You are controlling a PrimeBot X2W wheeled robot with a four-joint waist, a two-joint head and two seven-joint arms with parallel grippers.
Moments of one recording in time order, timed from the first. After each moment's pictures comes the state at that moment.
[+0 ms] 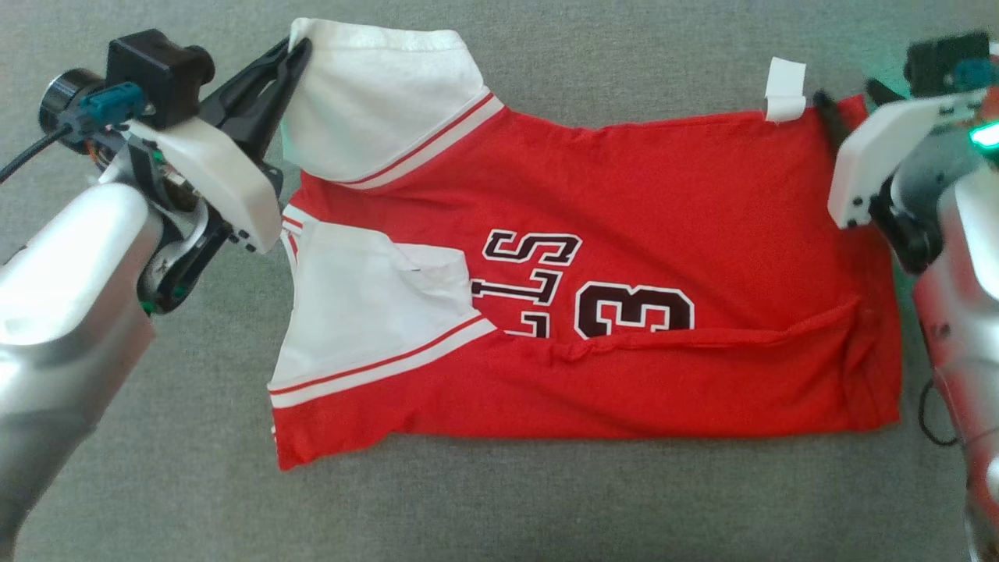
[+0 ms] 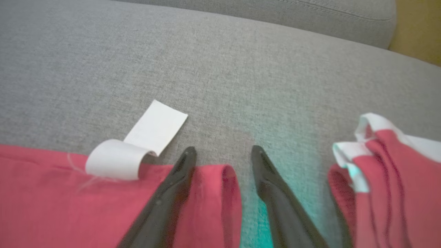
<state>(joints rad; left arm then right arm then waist) -0.95 0.57 -0.90 0.37 -0.78 -0.08 0.08 -0.82 -0.28 0.18 0.80 0.16 0.13 0.30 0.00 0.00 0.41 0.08</state>
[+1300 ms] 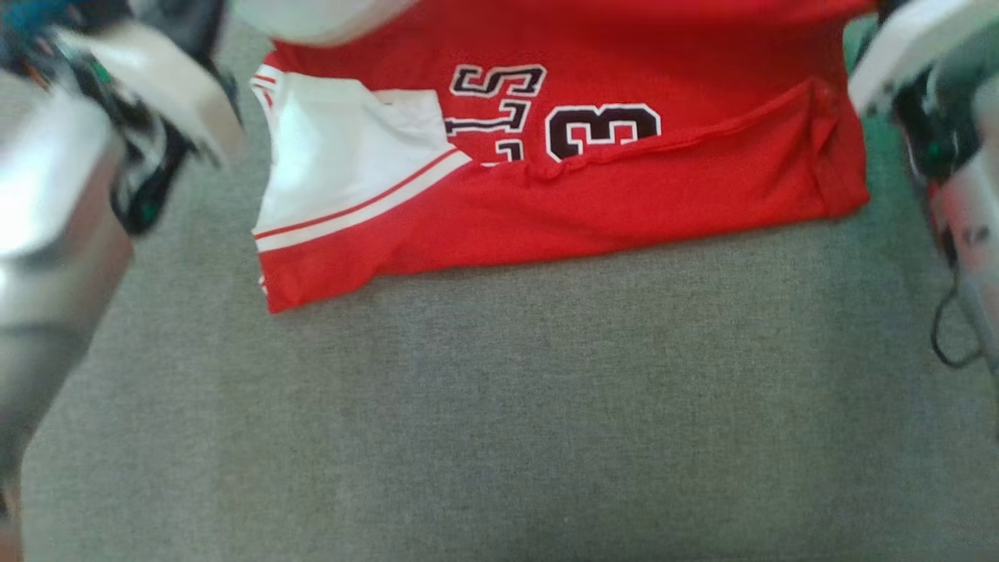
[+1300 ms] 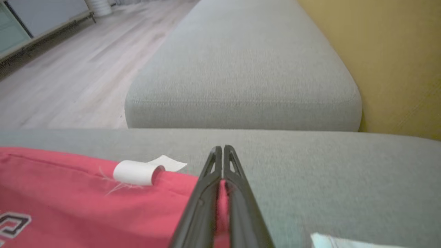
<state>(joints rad) -1.16 0.48 -0.95 0.71 -0.85 -0.13 -0.09 -1.07 -0.30 0.34 0.97 0.45 0.13 0.04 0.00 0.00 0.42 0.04</state>
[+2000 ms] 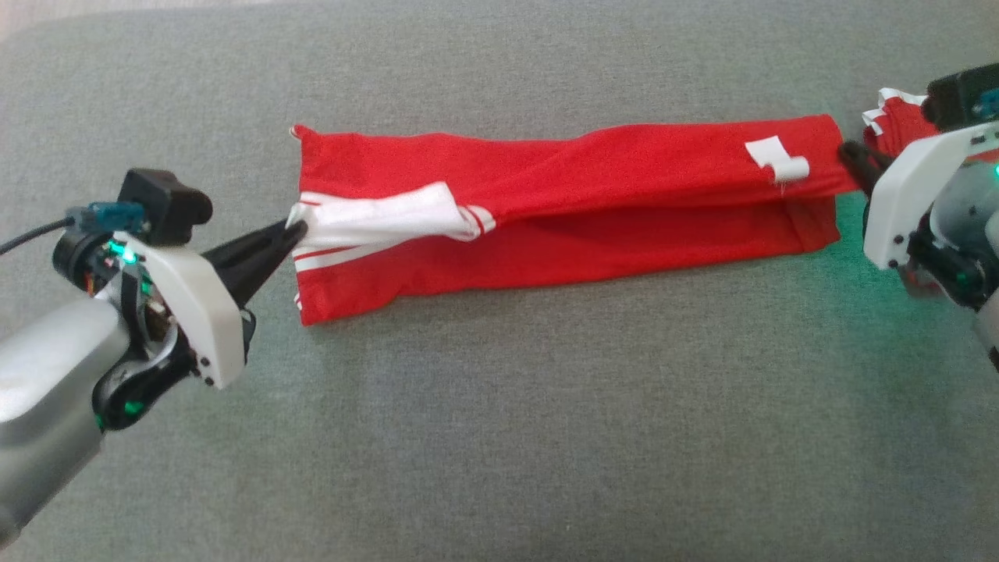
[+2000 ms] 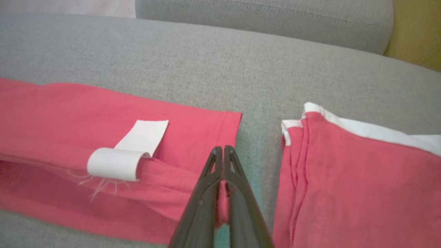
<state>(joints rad) -0.90 0.79 -1.24 0.25 -1.11 -0.13 0.14 -0.83 -0.55 0.69 0.76 0.75 0.13 0.33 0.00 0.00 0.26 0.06</state>
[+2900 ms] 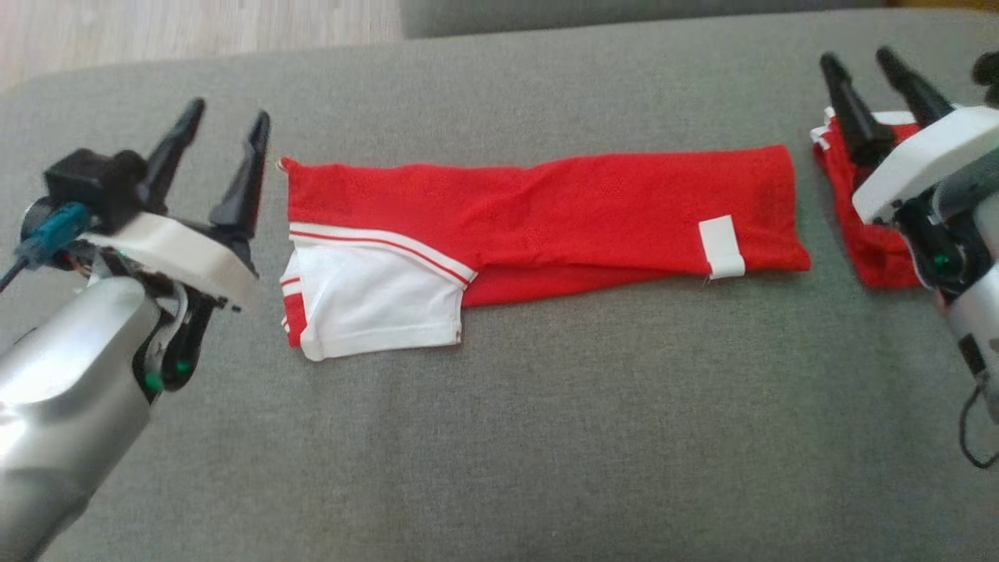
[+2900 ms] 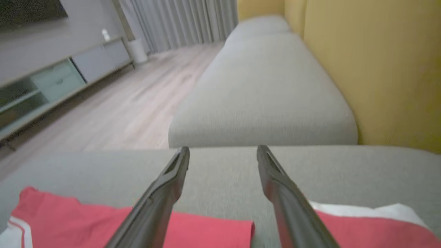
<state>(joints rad) -0.84 0.63 -1.04 0.41 -1.06 0.10 -0.24 -0.80 -0.48 0.57 0.68 0.84 0.13 0.00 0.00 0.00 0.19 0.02</state>
